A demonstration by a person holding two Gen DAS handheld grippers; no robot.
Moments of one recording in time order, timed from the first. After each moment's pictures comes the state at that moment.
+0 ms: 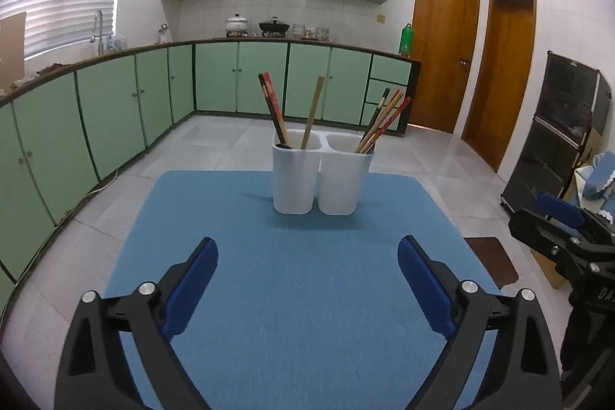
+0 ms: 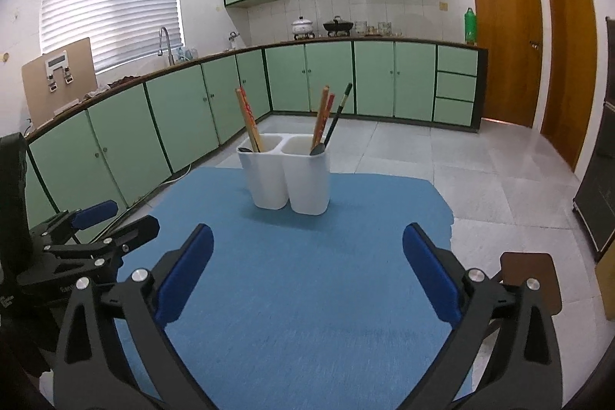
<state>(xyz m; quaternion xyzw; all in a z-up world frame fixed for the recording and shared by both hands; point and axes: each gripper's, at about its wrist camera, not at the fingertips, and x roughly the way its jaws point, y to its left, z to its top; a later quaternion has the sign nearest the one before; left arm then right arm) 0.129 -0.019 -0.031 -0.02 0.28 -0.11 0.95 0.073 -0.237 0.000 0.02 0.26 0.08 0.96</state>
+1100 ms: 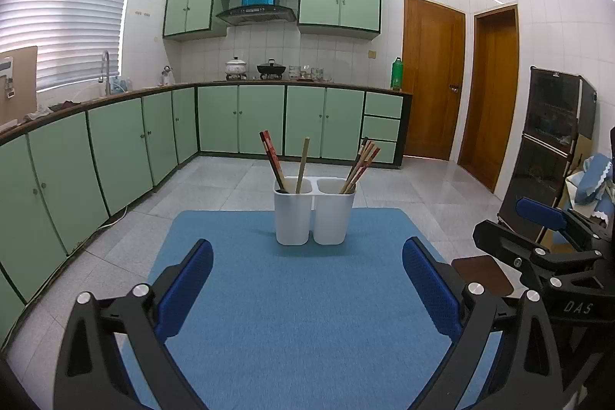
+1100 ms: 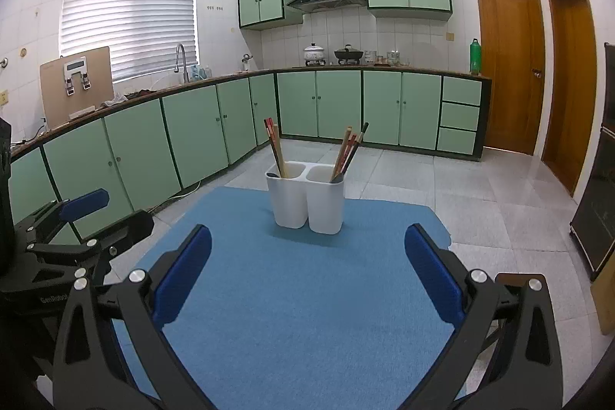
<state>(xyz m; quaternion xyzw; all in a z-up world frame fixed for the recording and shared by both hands) 0.064 -0.020 0.015 0.00 0.20 -0.11 0.97 0.021 -0.216 0.033 0.00 0.22 0.09 0.97</state>
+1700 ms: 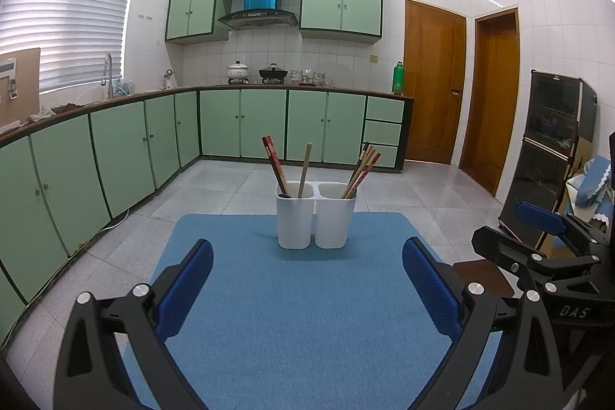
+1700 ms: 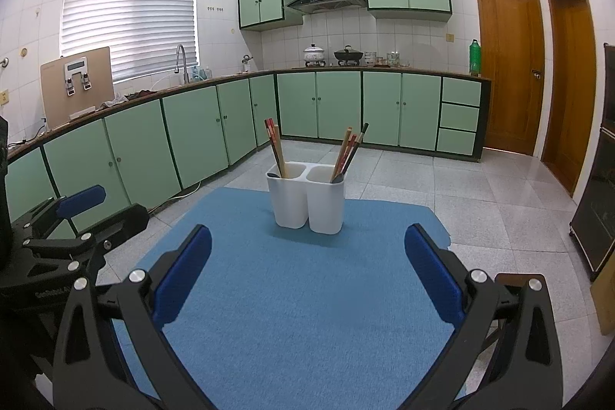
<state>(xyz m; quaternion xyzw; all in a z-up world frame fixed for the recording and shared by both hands) 0.060 -0.019 0.017 0.00 0.19 -0.11 0.97 0.019 -0.215 0.033 0.00 0.22 0.09 0.97</state>
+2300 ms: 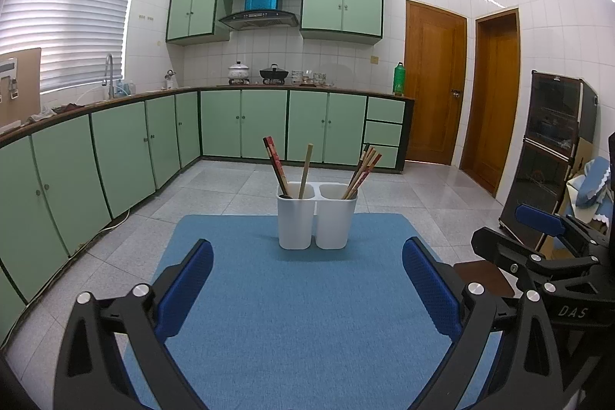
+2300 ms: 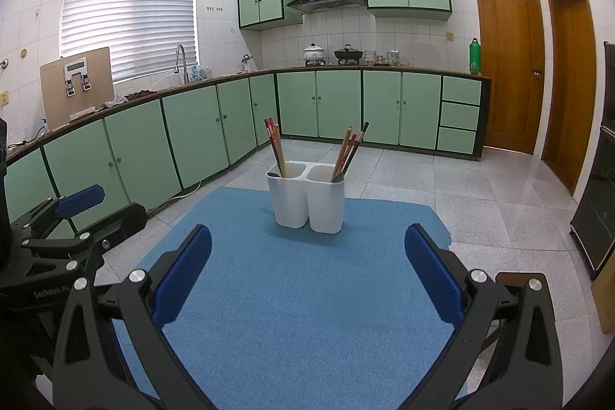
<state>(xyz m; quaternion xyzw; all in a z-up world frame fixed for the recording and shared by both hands) 0.059 -0.018 0.018 0.00 0.19 -0.11 0.98 0.018 -0.215 0.034 0.00 0.22 0.09 0.97</state>
